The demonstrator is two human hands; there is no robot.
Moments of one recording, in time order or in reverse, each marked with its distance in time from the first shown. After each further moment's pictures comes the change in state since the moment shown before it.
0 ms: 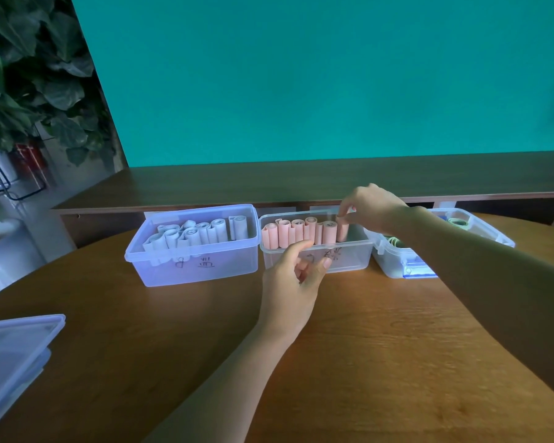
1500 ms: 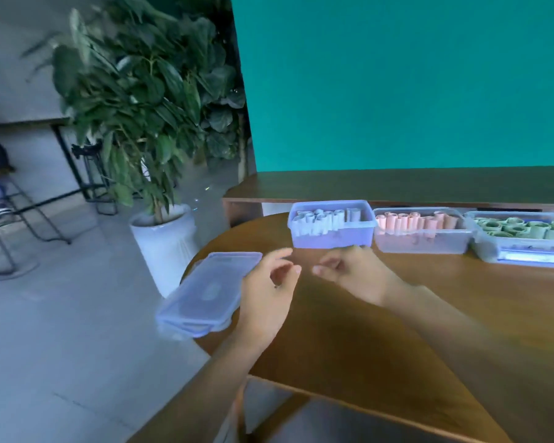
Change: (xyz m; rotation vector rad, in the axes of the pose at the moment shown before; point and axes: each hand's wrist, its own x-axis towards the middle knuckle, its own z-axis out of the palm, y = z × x) left_hand -0.158 0.055 -0.254 0.207 0.288 -0.163; right_hand -0.189 -0.269 0.018 0.568 -0.081 -0.366
